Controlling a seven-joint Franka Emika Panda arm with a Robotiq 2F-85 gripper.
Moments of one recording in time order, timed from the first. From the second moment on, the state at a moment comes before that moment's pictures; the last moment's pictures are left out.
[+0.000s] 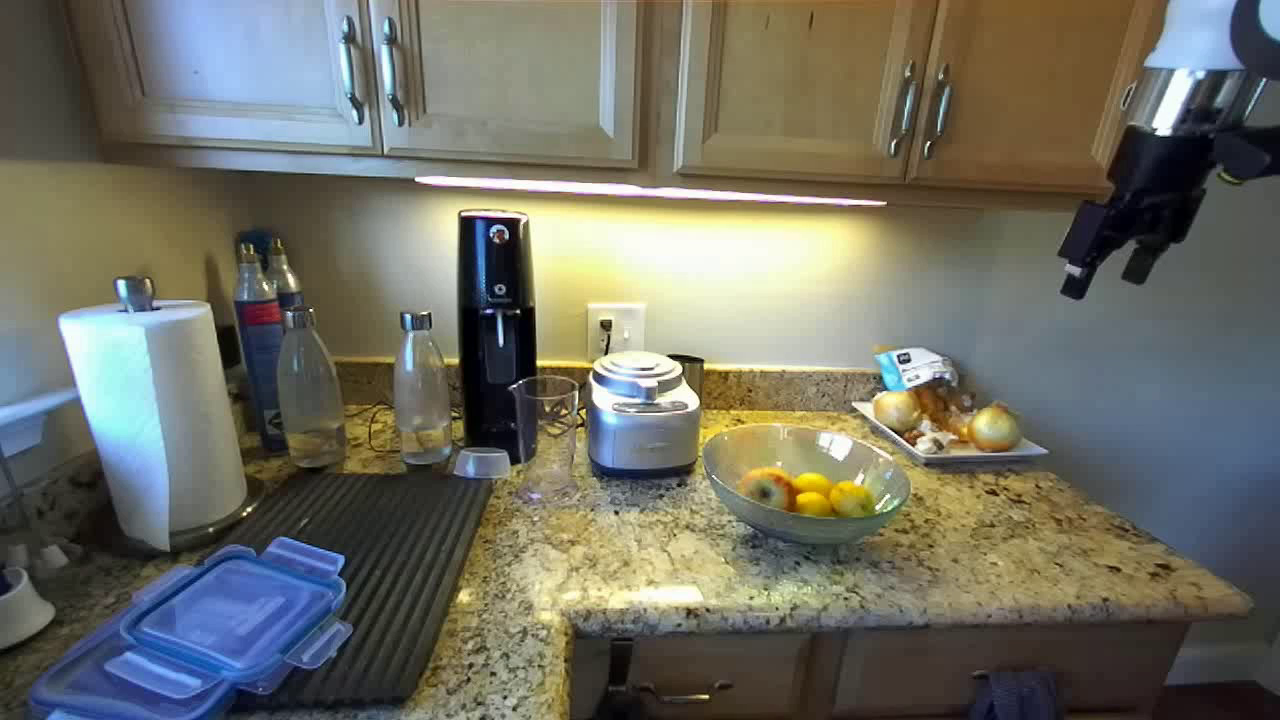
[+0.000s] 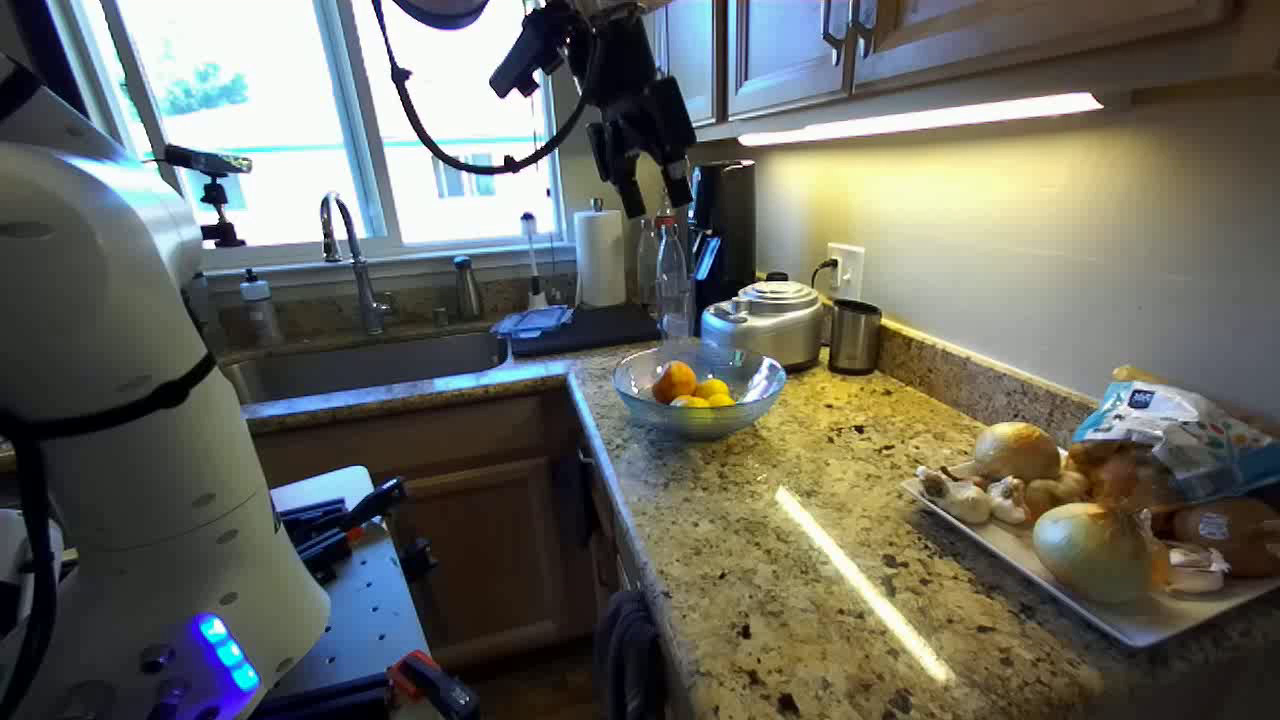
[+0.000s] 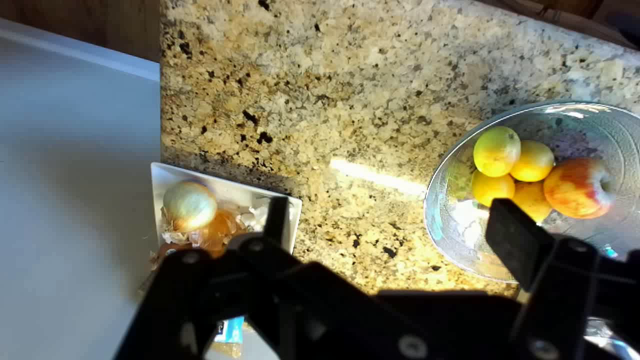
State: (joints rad) arm -0.09 -0.57 0.07 -2.55 -0.17 2.23 0.13
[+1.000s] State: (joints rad) arm -0.09 -0.50 0.14 -2.55 -0.17 2.26 0.25
